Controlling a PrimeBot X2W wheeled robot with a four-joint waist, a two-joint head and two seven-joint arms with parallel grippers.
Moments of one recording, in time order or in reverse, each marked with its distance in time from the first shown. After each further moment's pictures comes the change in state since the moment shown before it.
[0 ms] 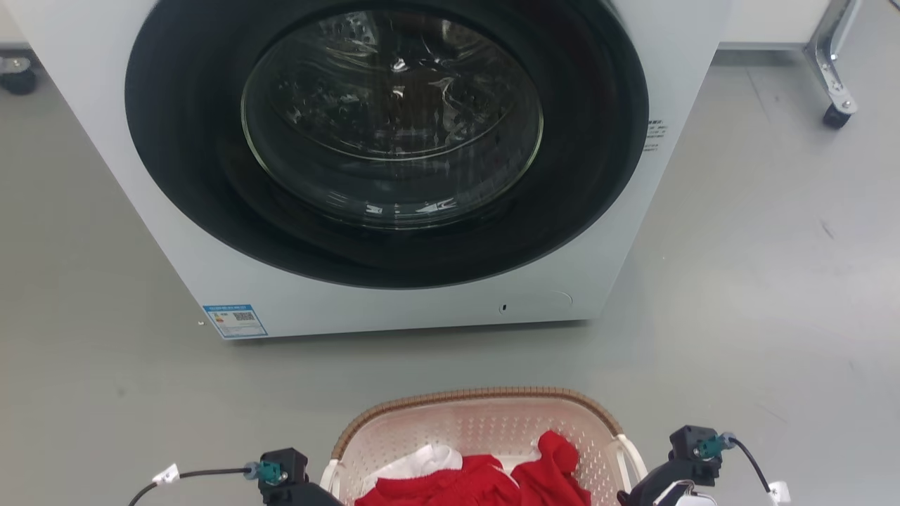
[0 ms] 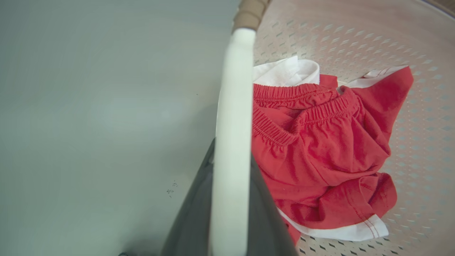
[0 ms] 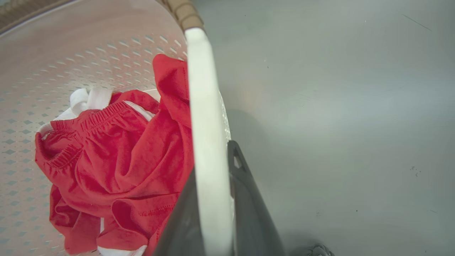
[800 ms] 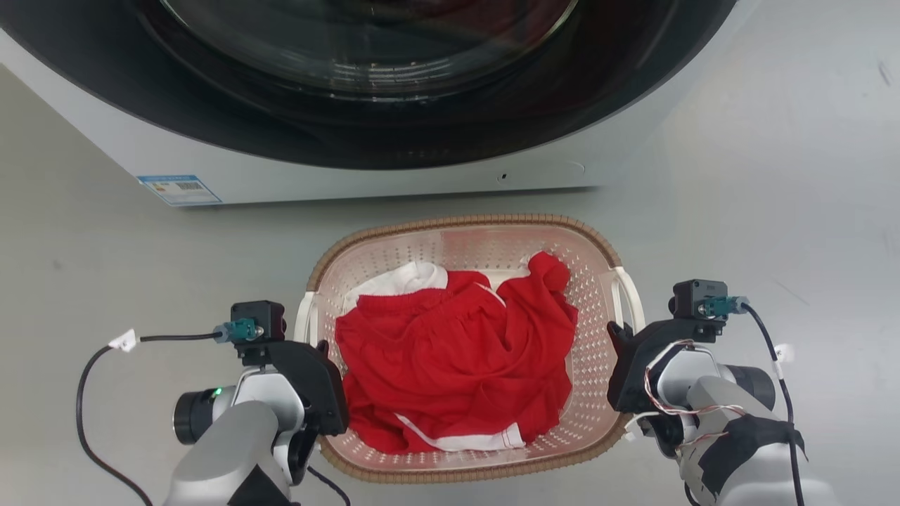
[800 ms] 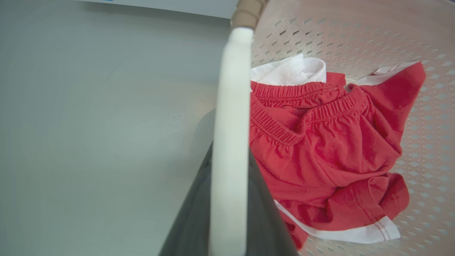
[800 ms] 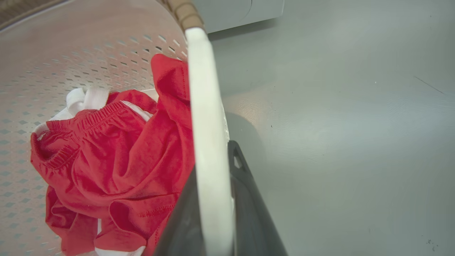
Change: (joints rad) left arm -0.289 0.034 0.002 -0.026 0.037 0.026 -0.128; right arm -0.275 -0.011 -0.005 -0.063 -0.017 -0.032 -0.119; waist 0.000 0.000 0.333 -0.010
